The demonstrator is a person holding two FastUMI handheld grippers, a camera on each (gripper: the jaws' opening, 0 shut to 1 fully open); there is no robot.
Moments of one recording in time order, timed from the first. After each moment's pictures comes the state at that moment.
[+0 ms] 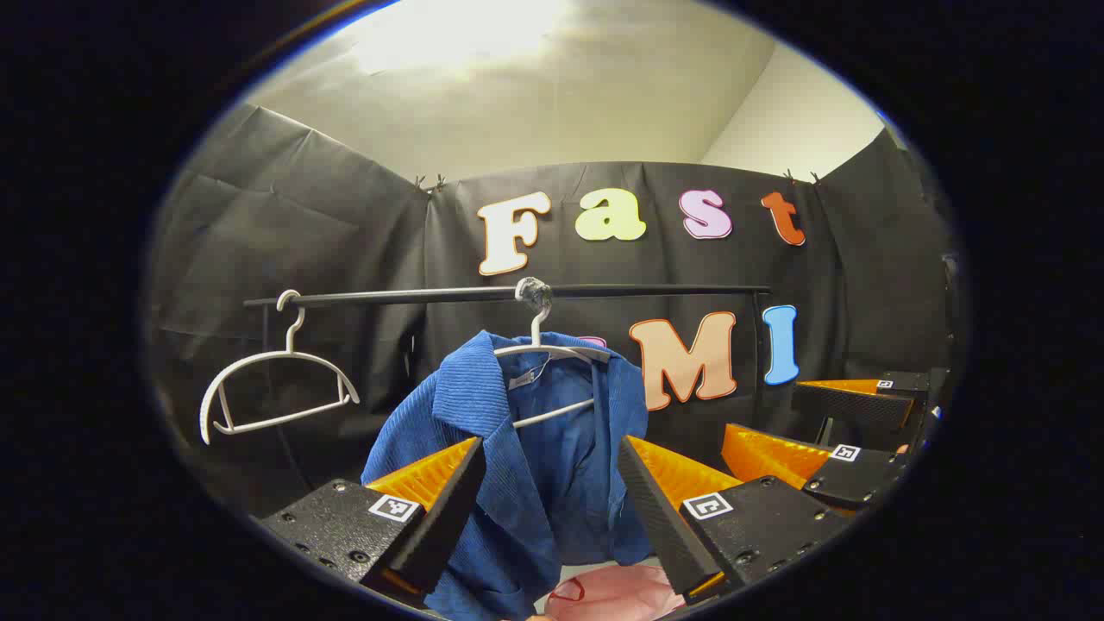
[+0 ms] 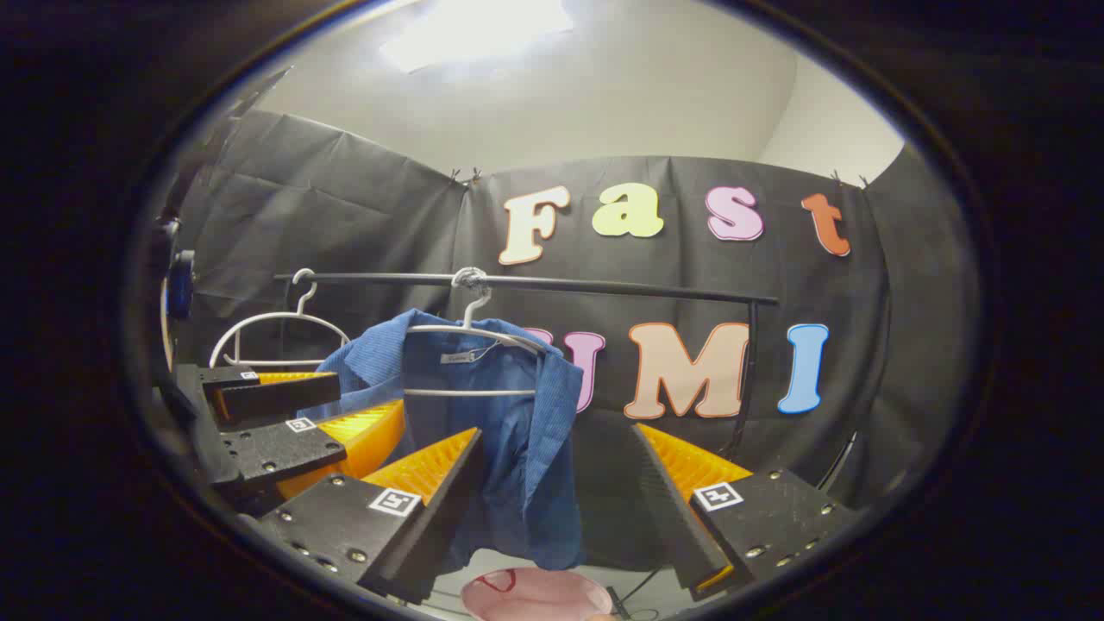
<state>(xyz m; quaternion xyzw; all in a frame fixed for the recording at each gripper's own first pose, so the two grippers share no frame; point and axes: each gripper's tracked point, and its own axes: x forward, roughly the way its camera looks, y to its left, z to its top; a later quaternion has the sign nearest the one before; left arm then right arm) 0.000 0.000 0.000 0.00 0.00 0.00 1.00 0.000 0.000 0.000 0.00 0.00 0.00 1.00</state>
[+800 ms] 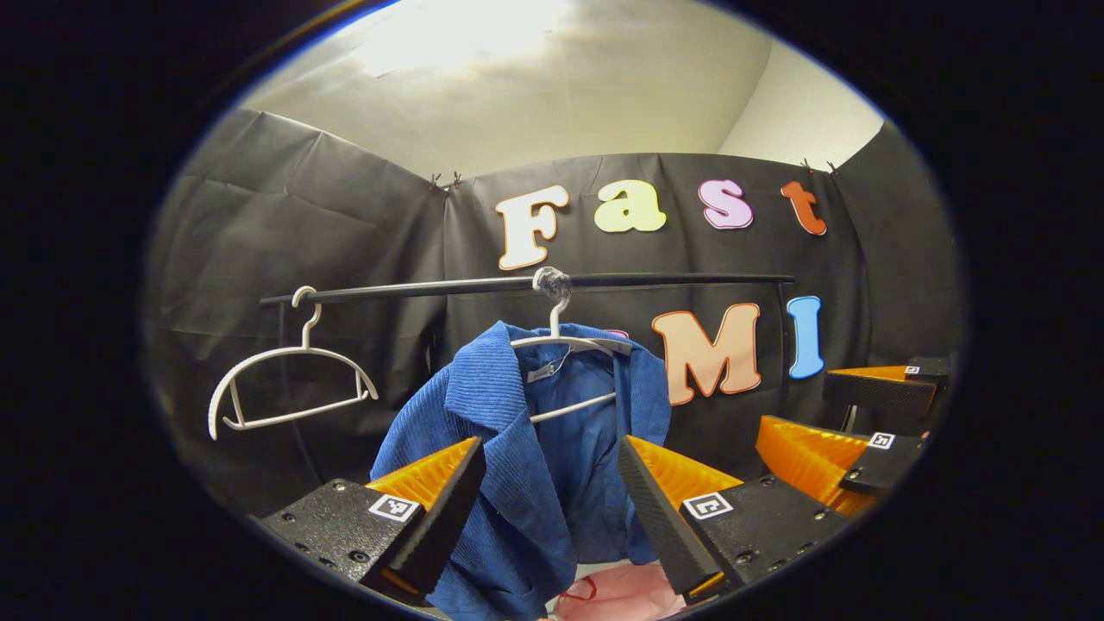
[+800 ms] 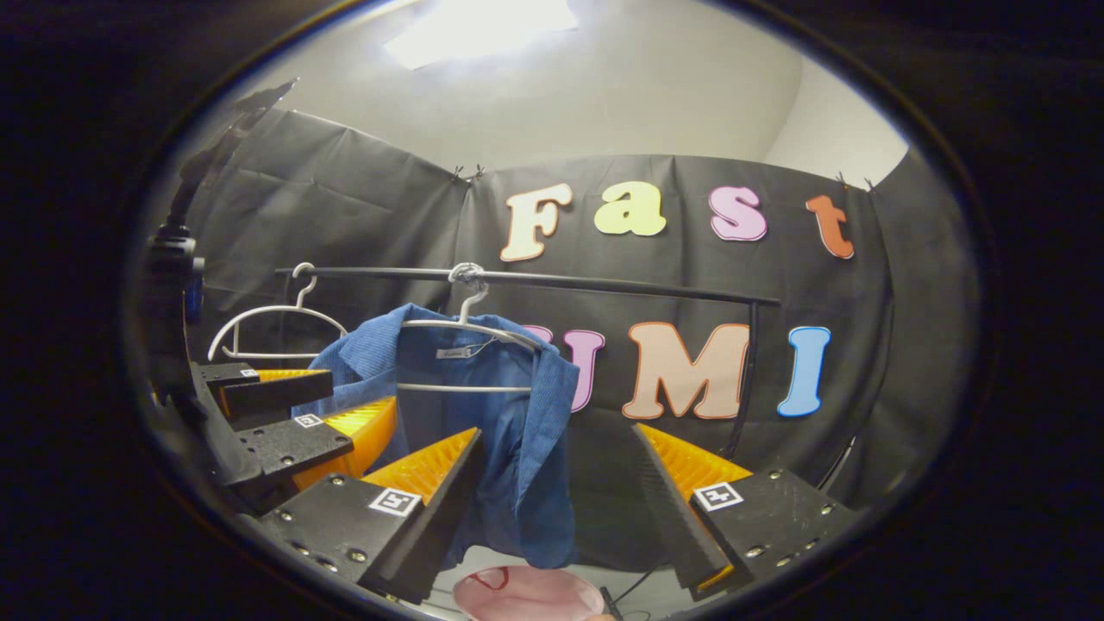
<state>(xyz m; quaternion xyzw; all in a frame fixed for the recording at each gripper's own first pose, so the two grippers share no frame) 0.008 0.010 -0.010 0.01 0.01 0.05 1.00 0.002 -0.010 -0.002 0.00 0.00 0.00 1.00</state>
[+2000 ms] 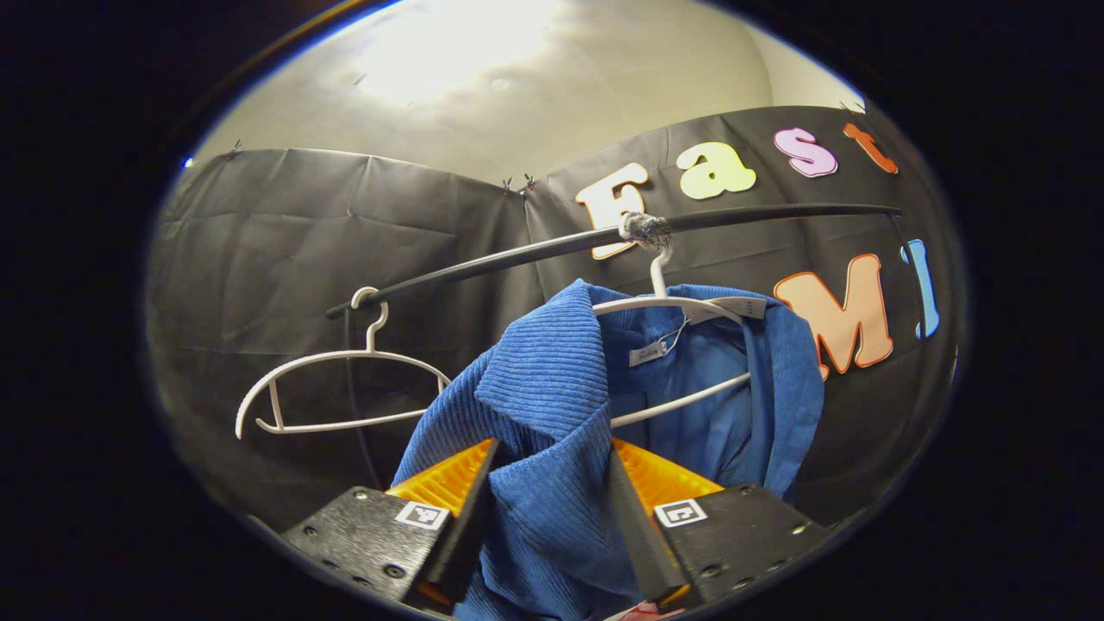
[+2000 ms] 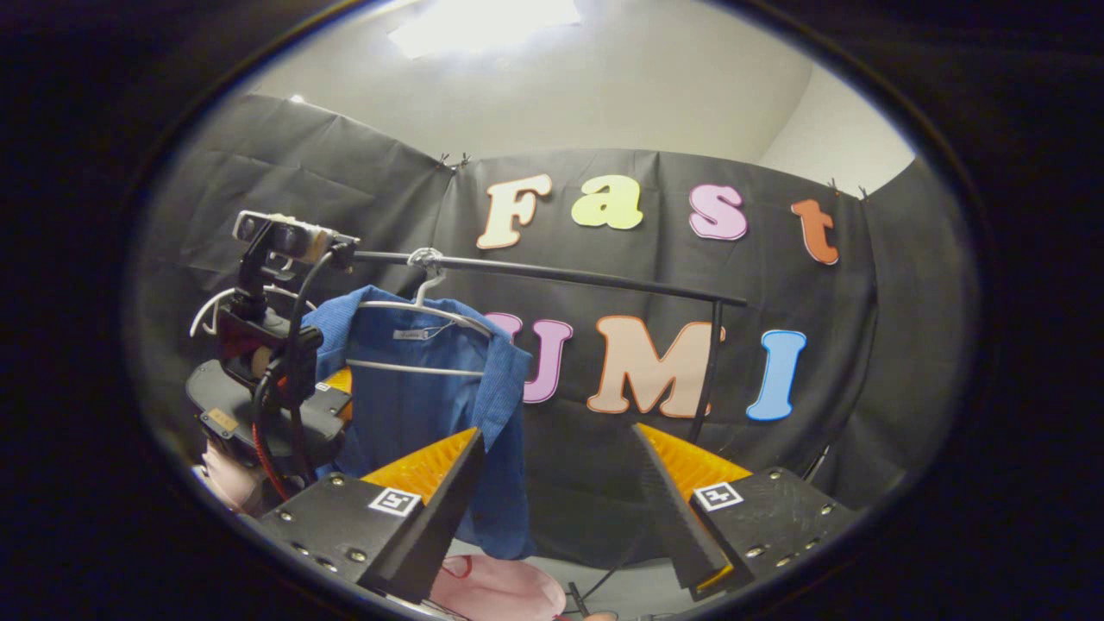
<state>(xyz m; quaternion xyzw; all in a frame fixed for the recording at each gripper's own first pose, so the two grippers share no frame) 0.064 0.085 -0.048 0.08 0.00 0.24 0.97 0.001 -0.067 -0.007 -0.03 0.02 -0.02 1.00</state>
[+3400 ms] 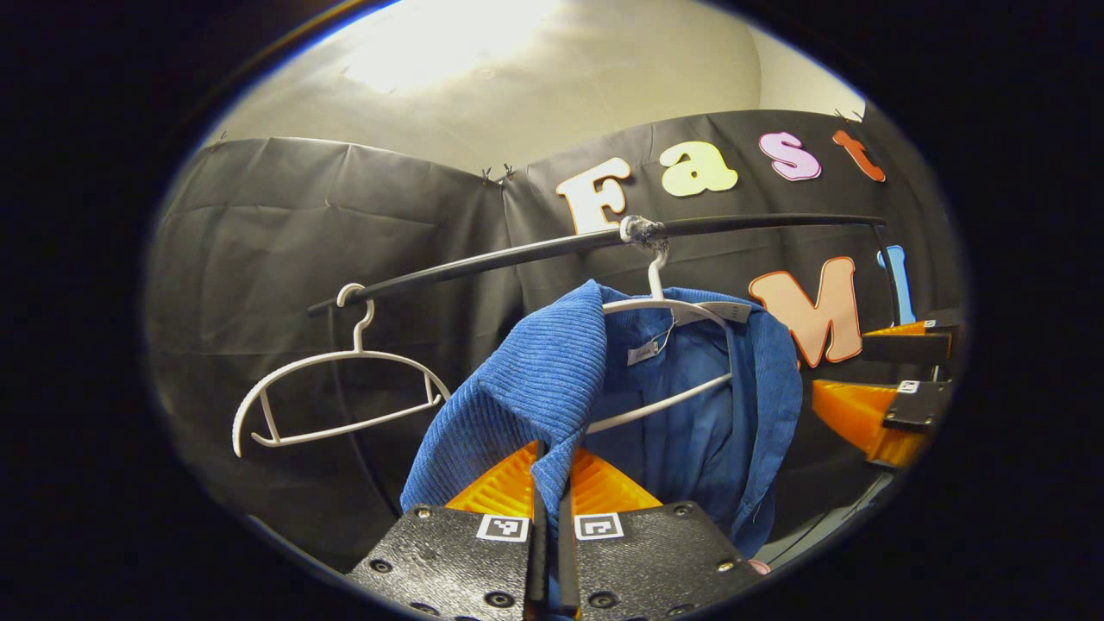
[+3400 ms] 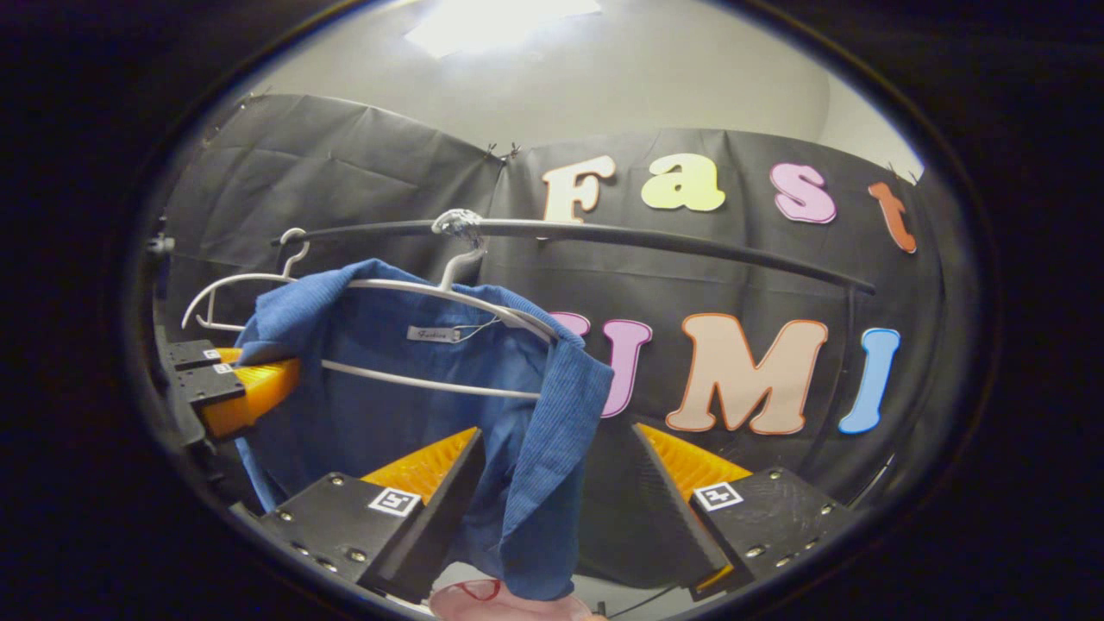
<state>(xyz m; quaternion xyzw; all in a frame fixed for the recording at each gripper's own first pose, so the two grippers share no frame) 0.050 0.087 -0.038 0.07 0.03 0.18 0.98 0.153 0.006 -0.044 -0.03 0.02 0.09 1.00</state>
